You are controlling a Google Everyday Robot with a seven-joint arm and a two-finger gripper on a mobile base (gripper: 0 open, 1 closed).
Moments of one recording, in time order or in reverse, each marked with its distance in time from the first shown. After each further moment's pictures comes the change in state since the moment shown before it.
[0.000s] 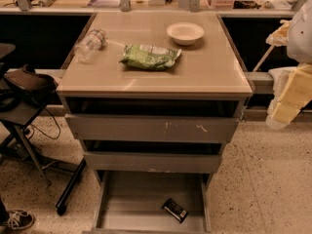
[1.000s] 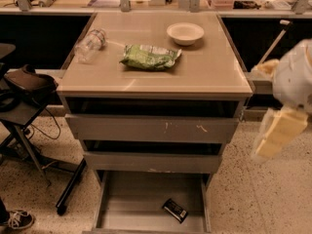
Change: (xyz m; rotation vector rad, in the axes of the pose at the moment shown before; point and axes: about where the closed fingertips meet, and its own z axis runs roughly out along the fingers) arm -0.003 0.040 0.047 -0.025 -0.115 -0.027
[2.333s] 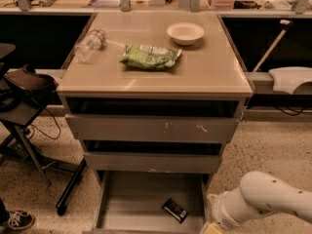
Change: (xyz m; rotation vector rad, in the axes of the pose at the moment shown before) arm 0.107 0.180 0.388 -0.369 -0.126 0.361
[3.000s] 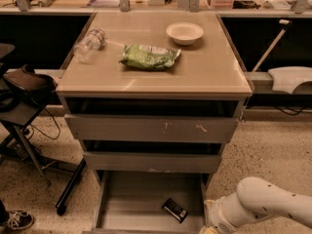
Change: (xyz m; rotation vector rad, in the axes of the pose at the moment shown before) arm 0.010 0.003 0.033 -0.042 -0.021 0.036
